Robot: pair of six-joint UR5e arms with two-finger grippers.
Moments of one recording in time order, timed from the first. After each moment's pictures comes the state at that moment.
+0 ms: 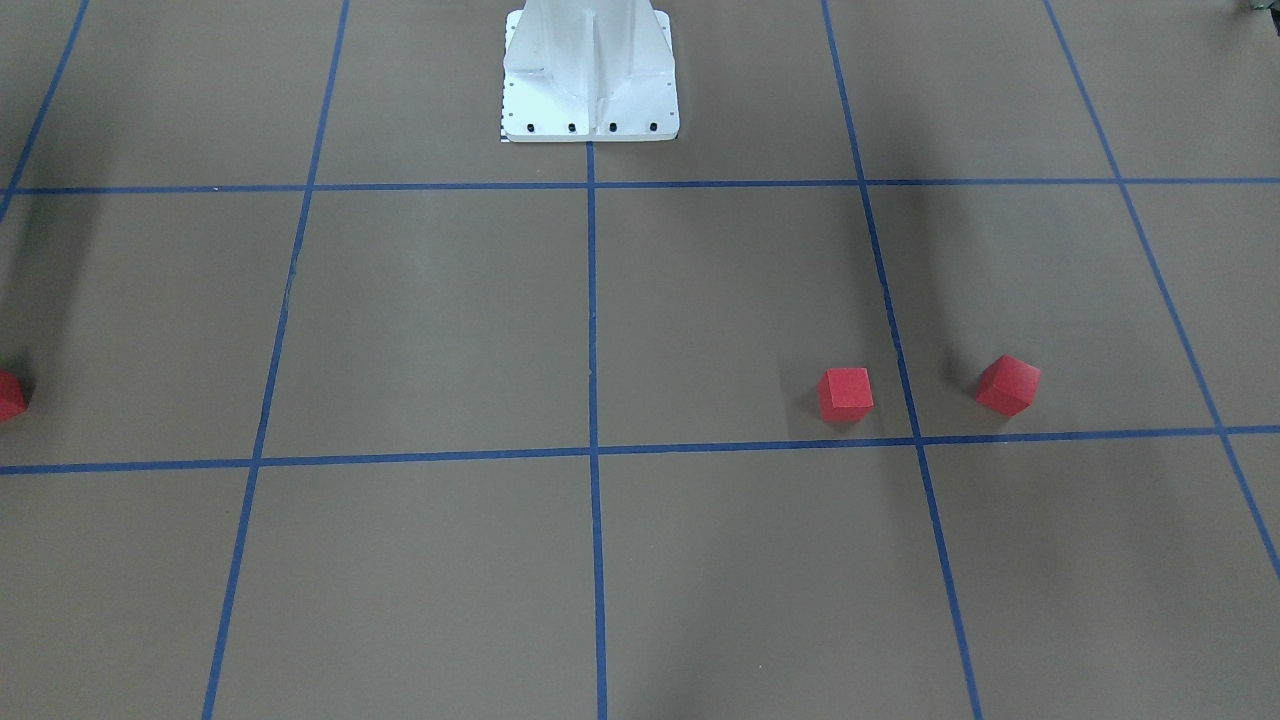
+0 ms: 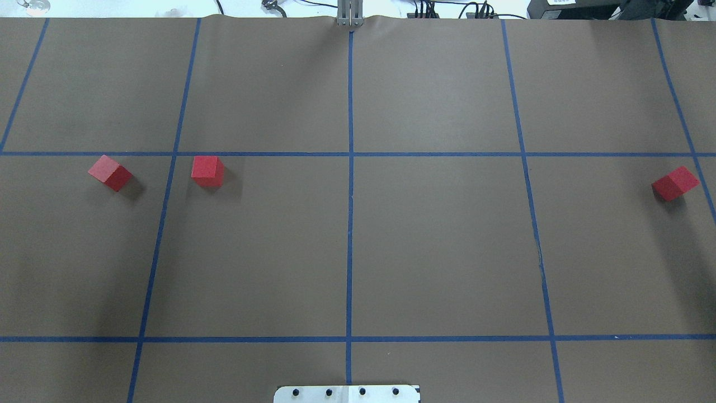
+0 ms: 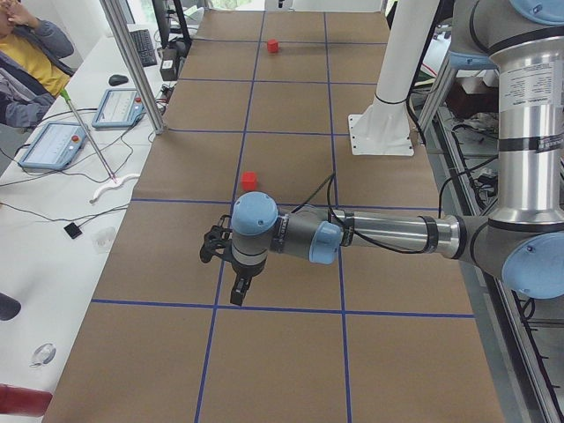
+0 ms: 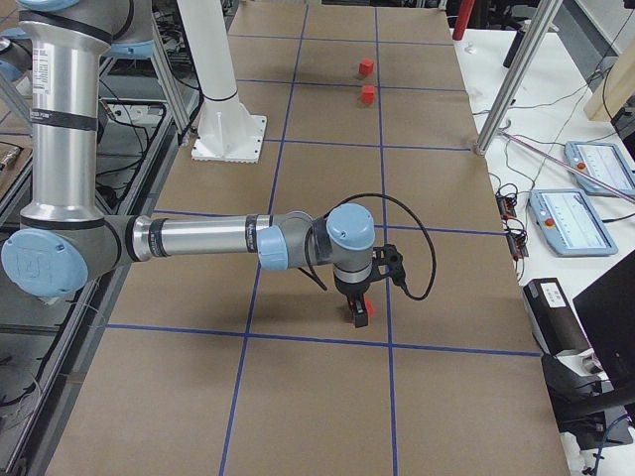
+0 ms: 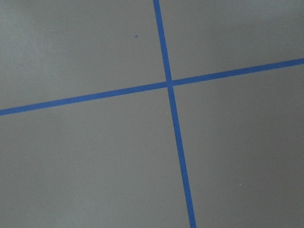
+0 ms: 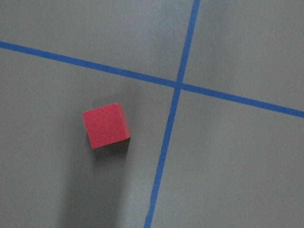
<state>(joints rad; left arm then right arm) -1.58 -1.48 -1.72 -1.80 -2.33 0.07 1.54 -1.66 1.77 -1.48 2.33 -0.10</state>
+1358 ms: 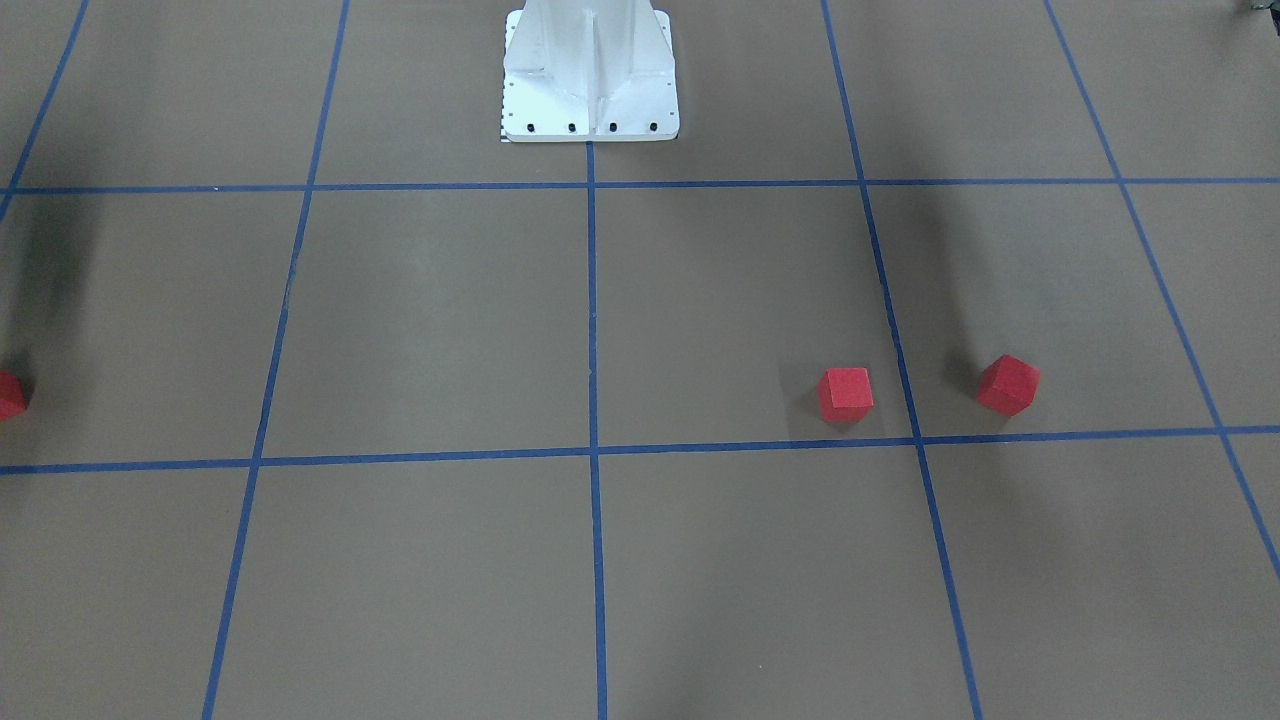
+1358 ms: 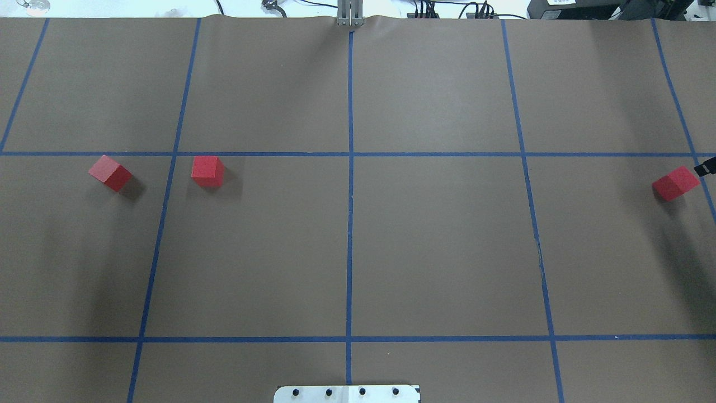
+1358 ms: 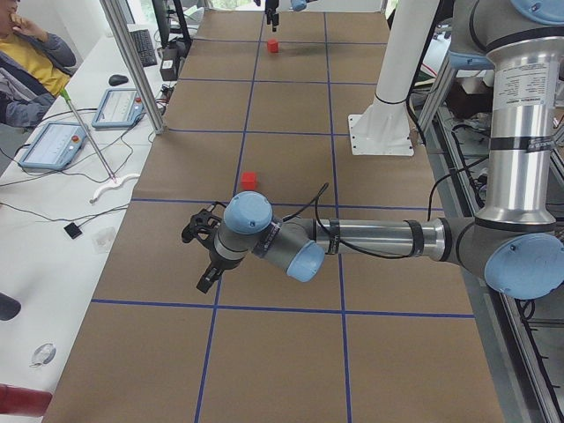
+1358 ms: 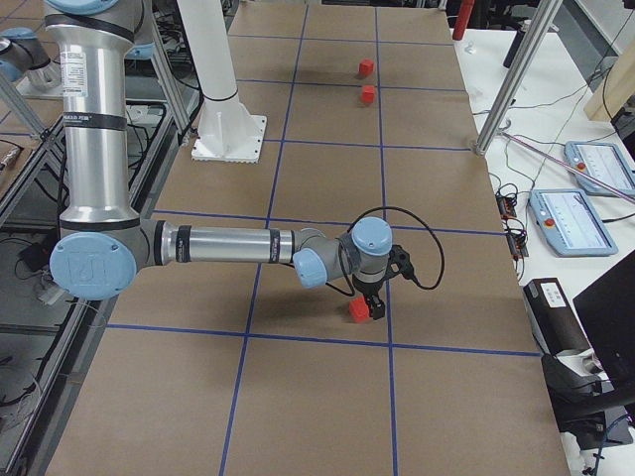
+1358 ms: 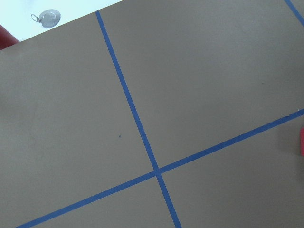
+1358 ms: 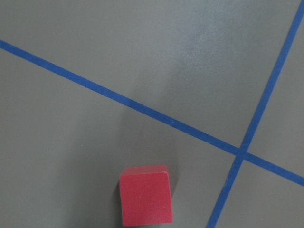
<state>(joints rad) -1.58 -1.53 -1.61 -2.12 -2.33 0.07 1.31 -1.58 1.54 -1.19 2.30 0.03</state>
